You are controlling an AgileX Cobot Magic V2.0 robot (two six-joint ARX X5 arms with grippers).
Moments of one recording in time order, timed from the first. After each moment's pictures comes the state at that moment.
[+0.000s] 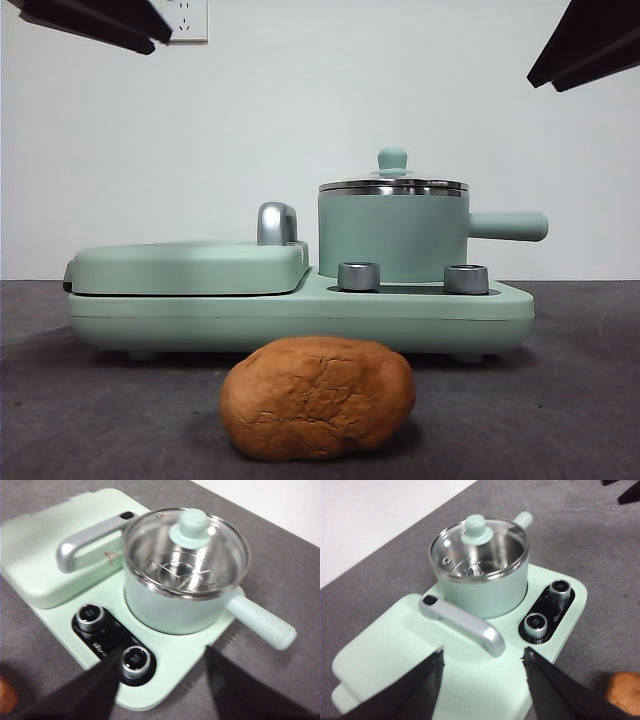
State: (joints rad) left arm -0.34 1.00 0.92 -0.35 0.47 0.43; right arm 0.22 0.92 0.81 -0.40 -0.39 -0.32
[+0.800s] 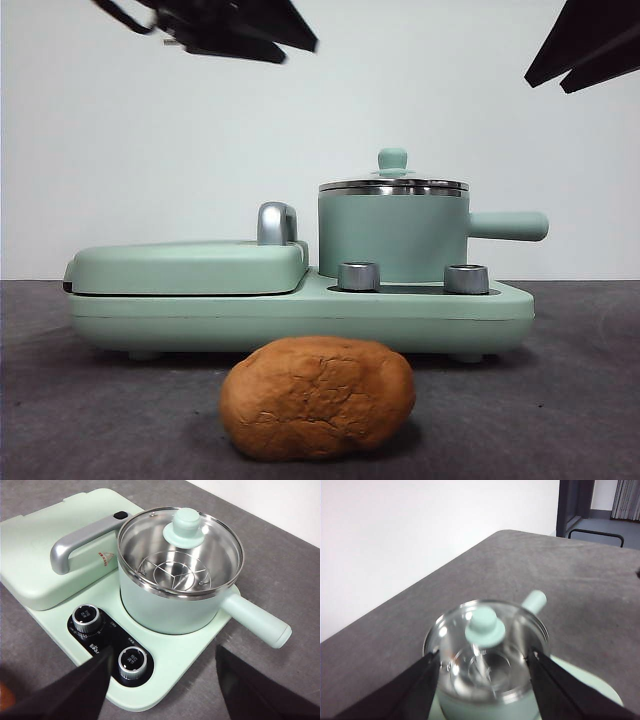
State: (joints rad) left arm -0.53 1.44 1.12 0.09 0.34 0.22; right arm 0.22 0.92 0.81 -0.40 -0.39 -0.31
